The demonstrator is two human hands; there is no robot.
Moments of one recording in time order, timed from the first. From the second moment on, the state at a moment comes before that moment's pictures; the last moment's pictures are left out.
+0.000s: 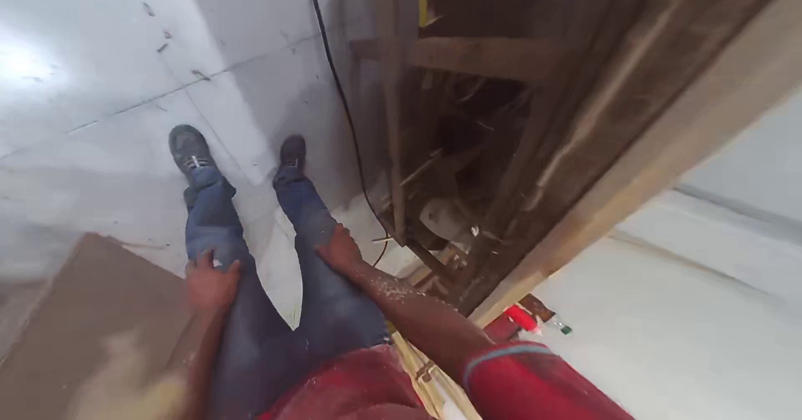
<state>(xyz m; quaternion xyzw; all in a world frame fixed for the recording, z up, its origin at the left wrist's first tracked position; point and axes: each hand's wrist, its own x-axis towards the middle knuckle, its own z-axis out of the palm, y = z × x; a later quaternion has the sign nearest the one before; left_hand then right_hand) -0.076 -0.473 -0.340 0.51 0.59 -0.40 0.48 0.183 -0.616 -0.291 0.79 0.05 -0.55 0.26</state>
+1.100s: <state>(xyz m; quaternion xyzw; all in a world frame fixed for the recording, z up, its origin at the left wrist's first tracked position) -0.072 -0.478 -0.357 0.58 0.54 -0.37 0.48 0.622 -0.618 -0.498 0.98 0.14 -0.02 0.13</state>
